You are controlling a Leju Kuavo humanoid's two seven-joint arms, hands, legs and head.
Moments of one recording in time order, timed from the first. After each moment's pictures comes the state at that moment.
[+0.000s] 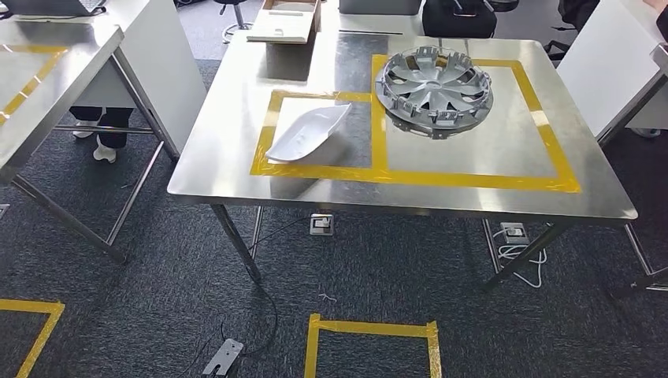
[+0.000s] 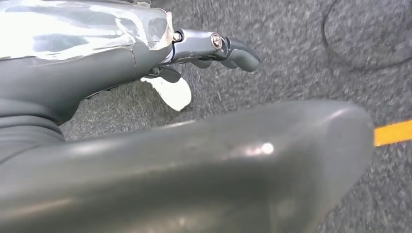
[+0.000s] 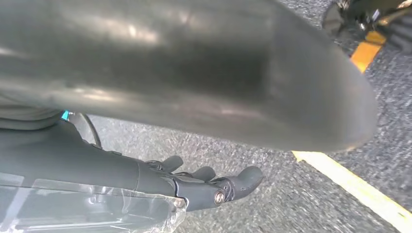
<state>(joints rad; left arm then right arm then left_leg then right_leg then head) -0.08 0.00 -0.51 -0.33 0.18 0.22 0.11 0.02 -0.15 0.59 -0.35 -0.04 -0.12 0.29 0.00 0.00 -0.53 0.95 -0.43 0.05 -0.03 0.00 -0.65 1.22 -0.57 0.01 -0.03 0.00</state>
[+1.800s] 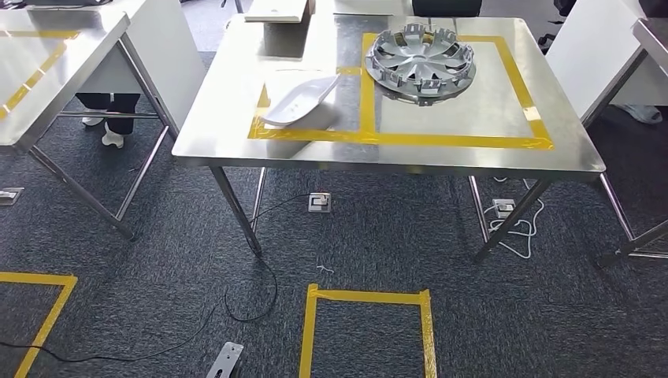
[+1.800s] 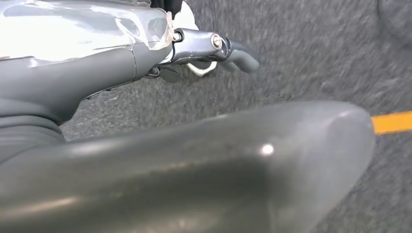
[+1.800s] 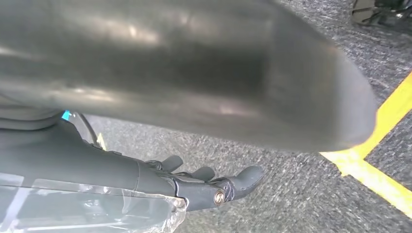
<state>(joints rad) -0.06 -0.04 -0.53 -0.34 0.29 0.32 0.05 0.00 -0.16 0.60 -0.35 -0.01 -0.10 0.30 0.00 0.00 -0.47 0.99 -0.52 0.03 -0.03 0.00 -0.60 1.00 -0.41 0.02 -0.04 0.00</state>
